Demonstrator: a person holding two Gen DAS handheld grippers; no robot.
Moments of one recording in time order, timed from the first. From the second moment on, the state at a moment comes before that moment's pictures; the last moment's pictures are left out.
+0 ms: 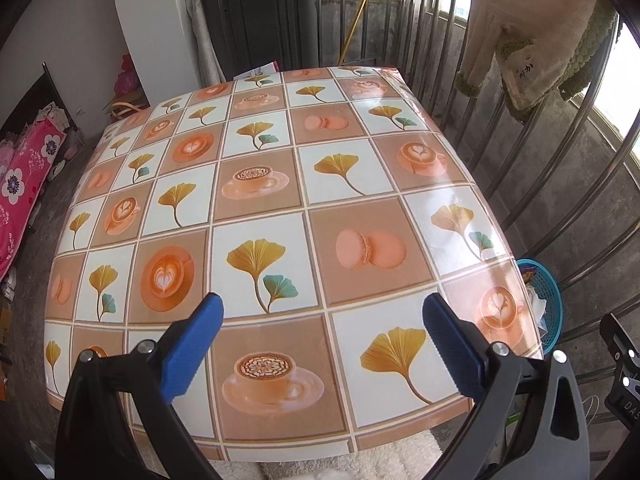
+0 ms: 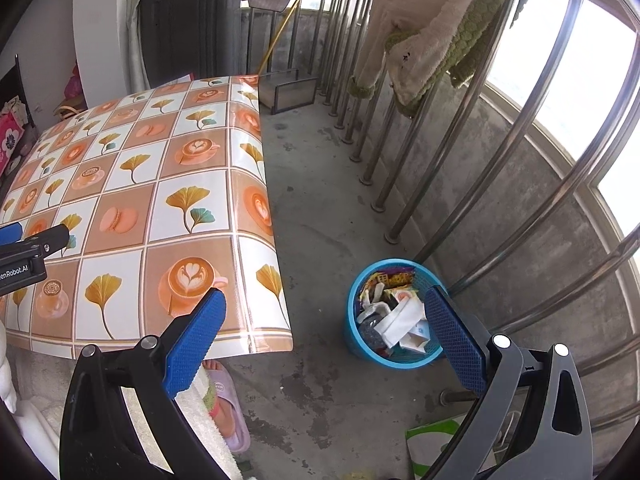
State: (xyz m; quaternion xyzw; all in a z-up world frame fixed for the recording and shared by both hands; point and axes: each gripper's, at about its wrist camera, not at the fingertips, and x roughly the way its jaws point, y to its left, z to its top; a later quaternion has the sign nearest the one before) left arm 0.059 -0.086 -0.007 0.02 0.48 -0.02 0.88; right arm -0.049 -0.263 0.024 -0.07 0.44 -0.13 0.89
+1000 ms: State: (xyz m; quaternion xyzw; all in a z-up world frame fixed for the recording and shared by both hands) left arm 0.055 -0.091 -0.006 0.03 0.47 -0.02 0.88; right arm -0.056 -0.266 0.025 -0.06 0.44 -0.14 0.88
